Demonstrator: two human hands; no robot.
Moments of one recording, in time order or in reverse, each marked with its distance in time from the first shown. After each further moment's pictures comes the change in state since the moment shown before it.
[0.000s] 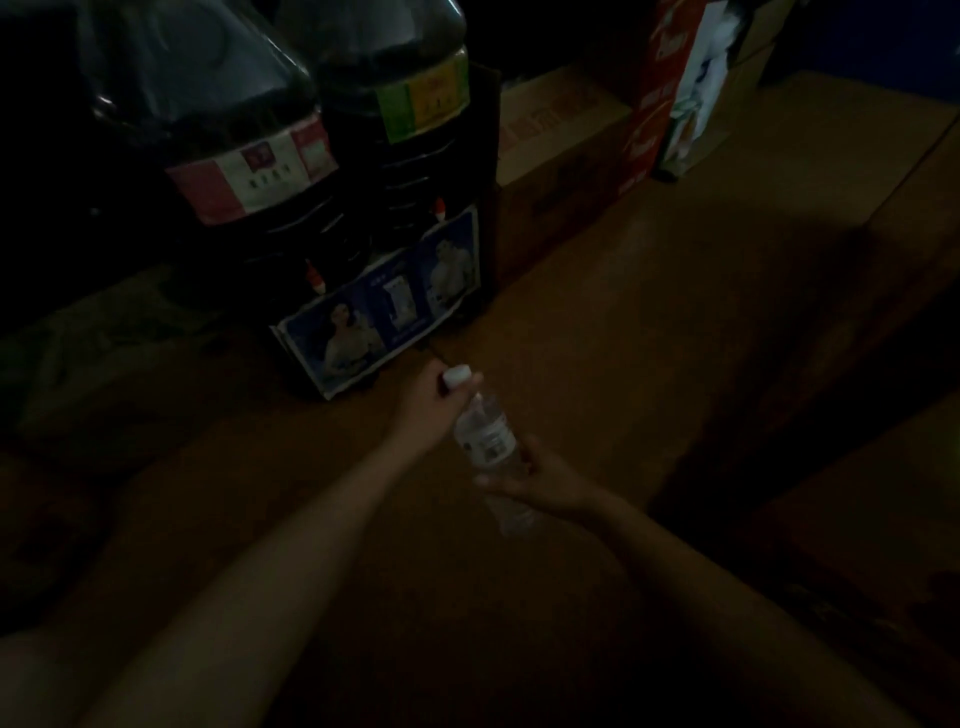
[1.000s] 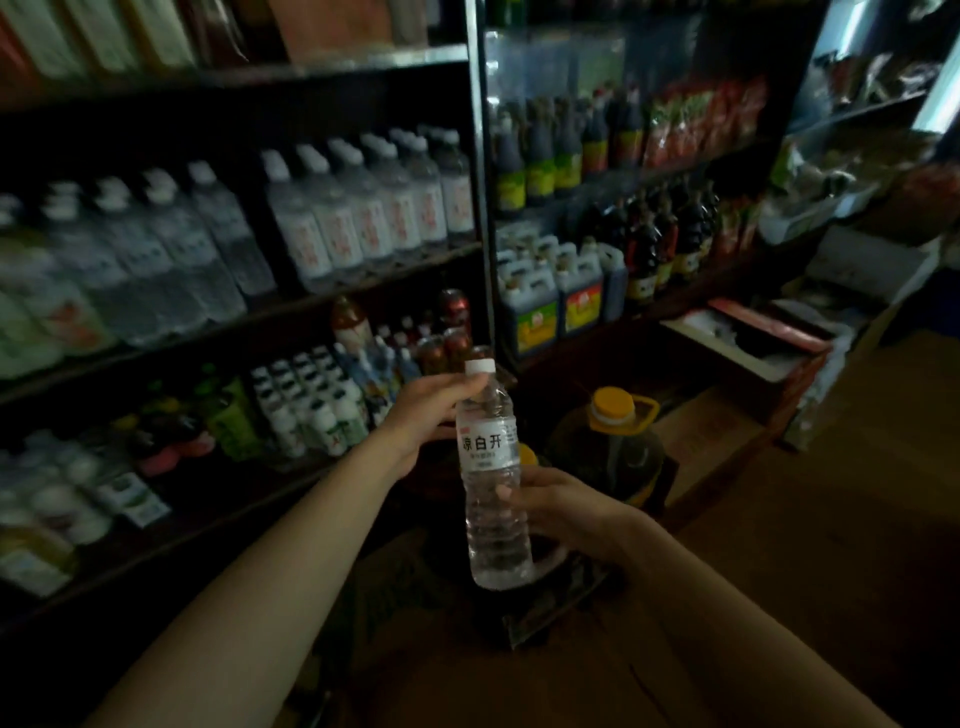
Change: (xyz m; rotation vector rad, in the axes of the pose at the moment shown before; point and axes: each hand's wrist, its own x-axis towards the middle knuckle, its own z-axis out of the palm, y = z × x) left_hand 0.068 0.467 -0.606 -0.366 0.069 -0.105; right_hand 0.051 -0.719 0.030 0.284 -0.409 -0.054
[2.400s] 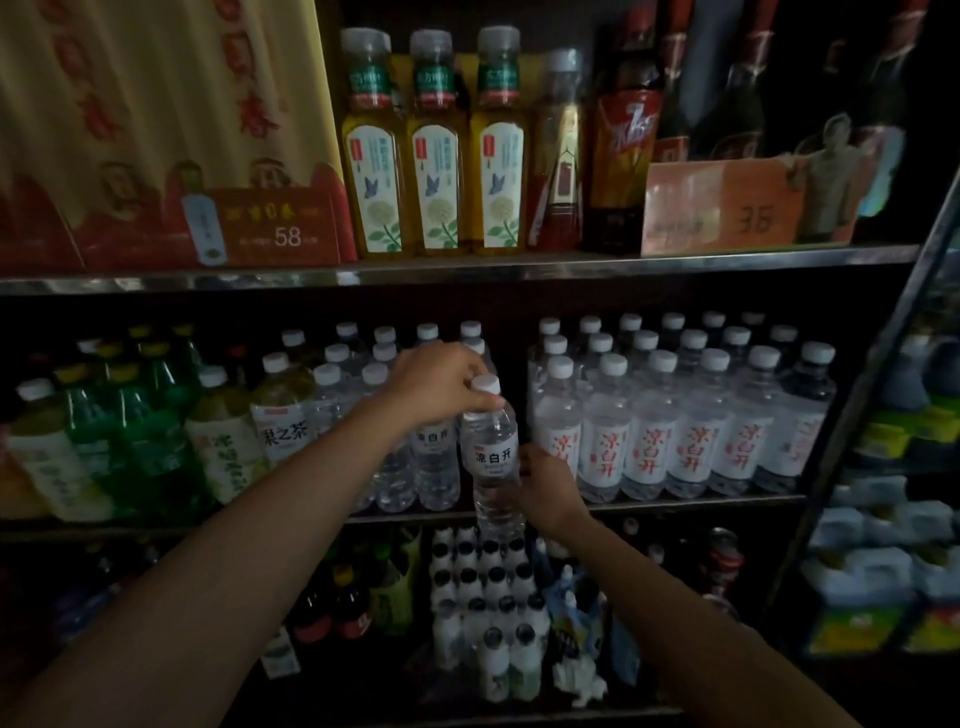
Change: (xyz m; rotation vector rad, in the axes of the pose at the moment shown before) left_hand 0.221 0.159 -0.377 1.206 0.584 0.176; right_hand 0.474 -0.253 0.109 -0.781 0.143 -0.380
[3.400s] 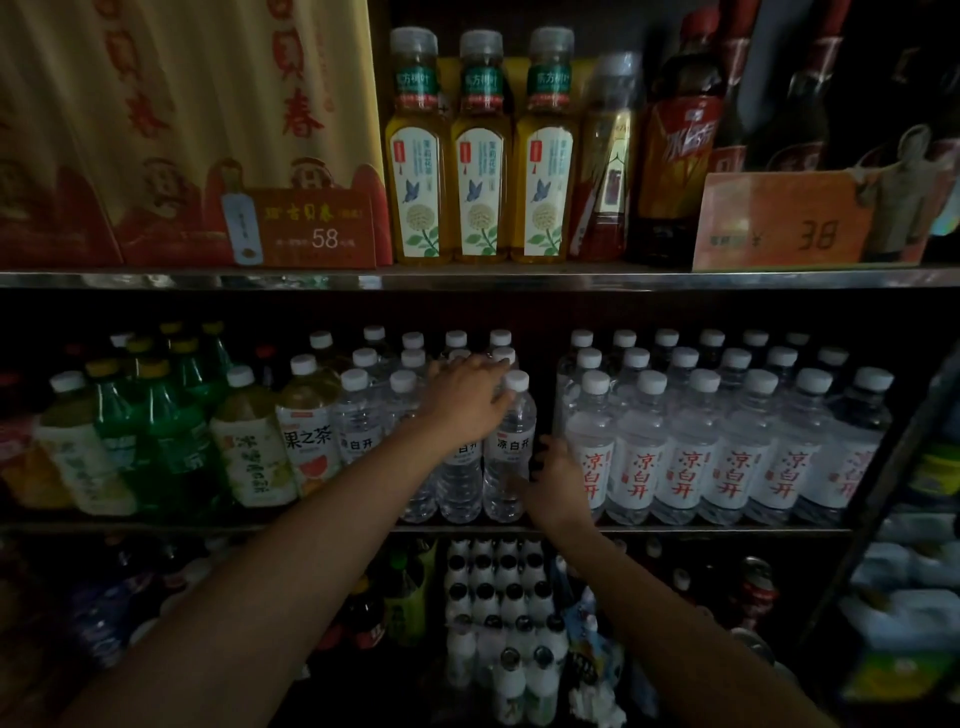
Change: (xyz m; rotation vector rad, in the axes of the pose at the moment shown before) left_hand 0.015 -0.021 0.034 0.199 0.031 -0.029; right_hand 0.014 -0.021 0.020 0.000 0.215 -0.046
